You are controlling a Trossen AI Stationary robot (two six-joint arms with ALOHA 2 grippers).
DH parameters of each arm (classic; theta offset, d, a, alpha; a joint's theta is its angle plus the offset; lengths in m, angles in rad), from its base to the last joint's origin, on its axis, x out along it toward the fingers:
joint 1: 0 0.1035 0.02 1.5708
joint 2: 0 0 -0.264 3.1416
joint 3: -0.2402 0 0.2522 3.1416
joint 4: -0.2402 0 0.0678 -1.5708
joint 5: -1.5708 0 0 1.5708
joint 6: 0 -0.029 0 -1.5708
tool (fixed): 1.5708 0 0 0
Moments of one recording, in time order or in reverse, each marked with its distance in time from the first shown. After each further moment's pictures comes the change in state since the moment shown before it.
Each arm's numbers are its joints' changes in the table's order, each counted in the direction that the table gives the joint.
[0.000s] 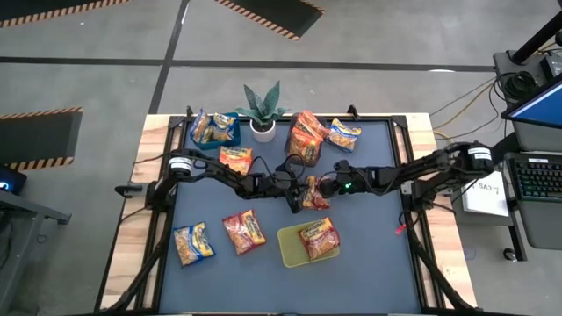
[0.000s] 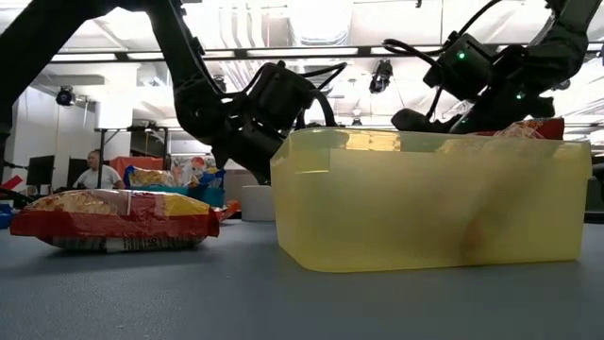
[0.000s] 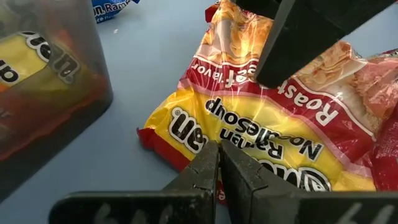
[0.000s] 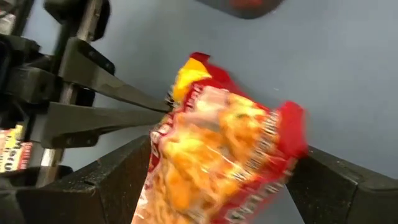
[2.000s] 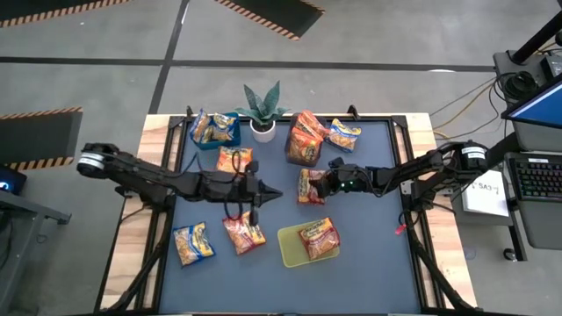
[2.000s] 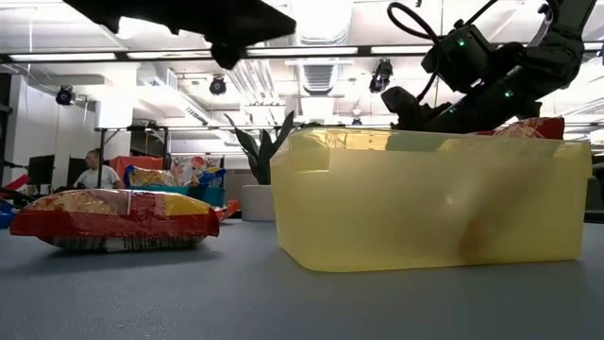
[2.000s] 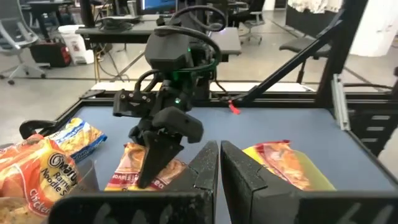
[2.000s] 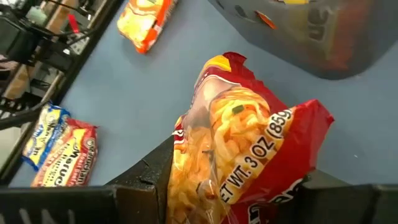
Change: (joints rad) left arm -0.224 0.824 0.307 -0.198 0.003 -0.109; right arm 0.001 -0.050 0.001 0.270 -0.010 0.143
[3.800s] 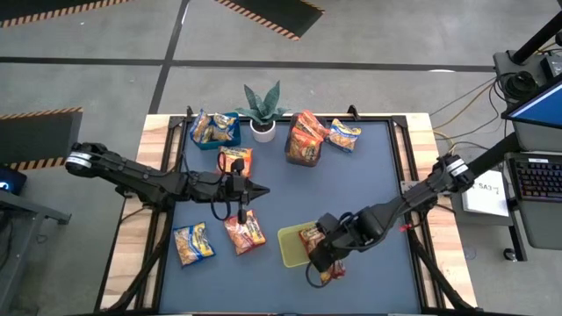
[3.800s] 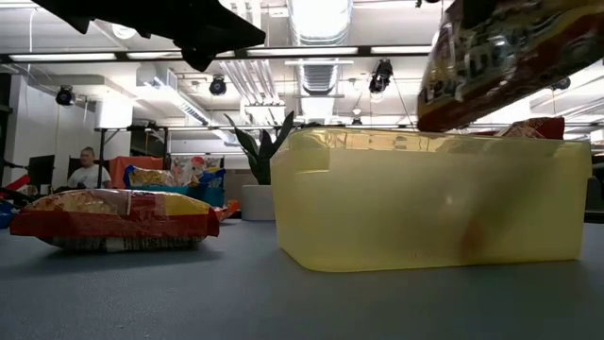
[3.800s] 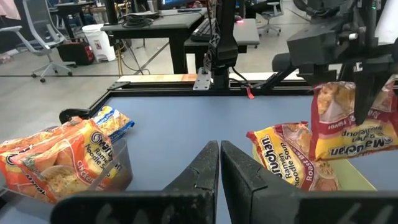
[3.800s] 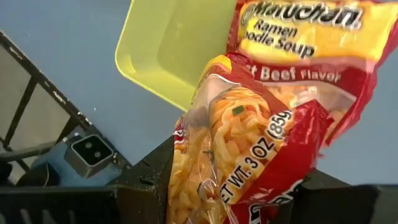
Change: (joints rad) left arm -0.021 0.145 0.100 -0.073 0.102 -0.025; right arm 0.599 -0.203 -0.994 -1.437 0.125 -0.482
